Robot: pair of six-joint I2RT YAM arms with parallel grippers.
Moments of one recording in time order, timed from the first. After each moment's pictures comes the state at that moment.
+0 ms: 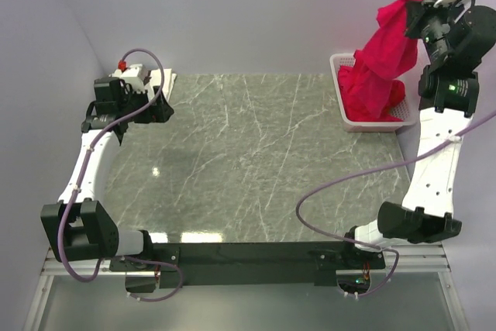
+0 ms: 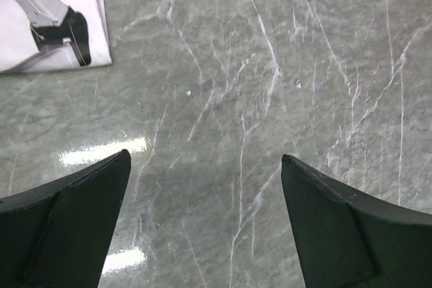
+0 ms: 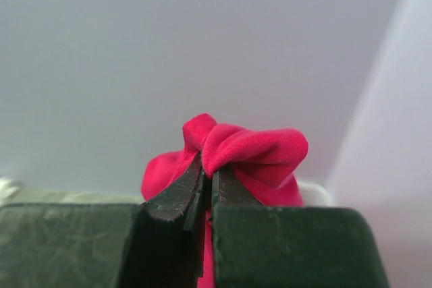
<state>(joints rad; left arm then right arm) 0.09 1.32 1.16 -0.40 0.40 -0.05 -0.24 1.46 2.00 -0.35 -0.26 0.04</state>
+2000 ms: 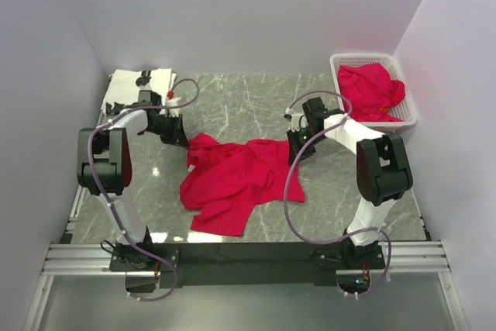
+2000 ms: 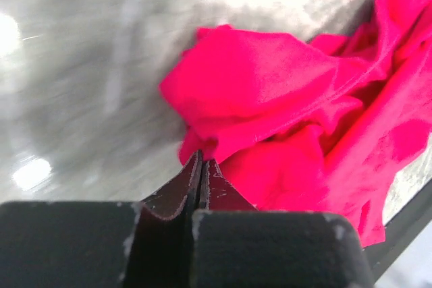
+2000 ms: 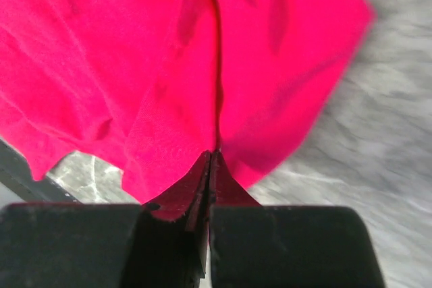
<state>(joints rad) 0.00 1.89 1.26 -0.56 0.63 0.15 0.26 1.80 1.19 -0.69 -0.46 -0.06</state>
